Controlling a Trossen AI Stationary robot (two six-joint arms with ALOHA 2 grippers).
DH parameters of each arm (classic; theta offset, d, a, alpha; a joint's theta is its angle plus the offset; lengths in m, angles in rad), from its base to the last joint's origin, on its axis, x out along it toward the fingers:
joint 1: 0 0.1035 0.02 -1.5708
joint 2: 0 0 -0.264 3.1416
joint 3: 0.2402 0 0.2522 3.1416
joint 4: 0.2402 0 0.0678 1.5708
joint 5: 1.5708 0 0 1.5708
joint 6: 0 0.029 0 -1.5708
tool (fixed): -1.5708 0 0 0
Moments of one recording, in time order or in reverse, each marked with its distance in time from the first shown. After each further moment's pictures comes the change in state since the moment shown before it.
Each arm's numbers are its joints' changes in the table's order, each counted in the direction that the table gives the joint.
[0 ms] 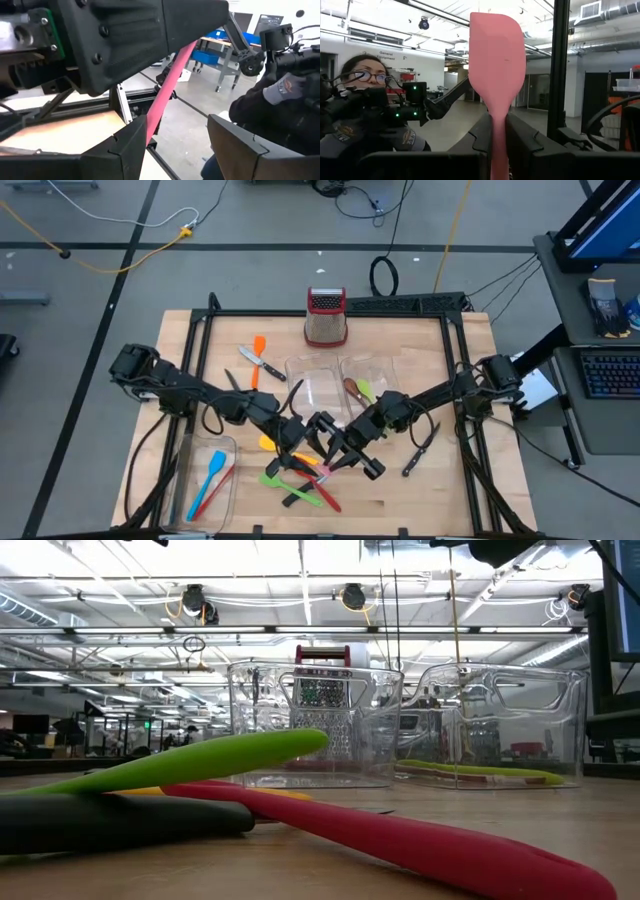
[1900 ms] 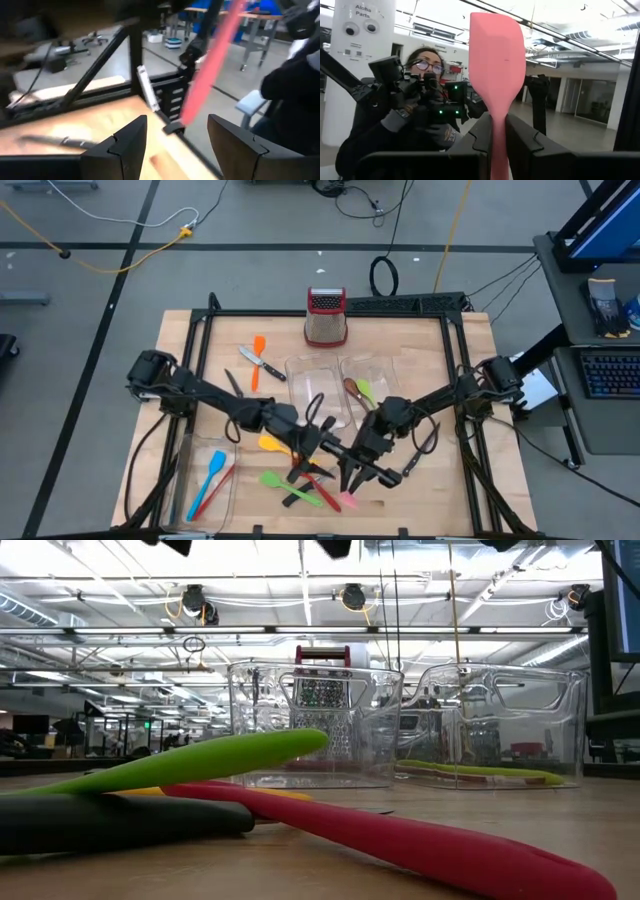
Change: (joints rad) left arm -0.018 0.155 0.121 0.074 0.102 0.134; right arm 0.049 0.000 0.039 0.013 0.235 -0.019
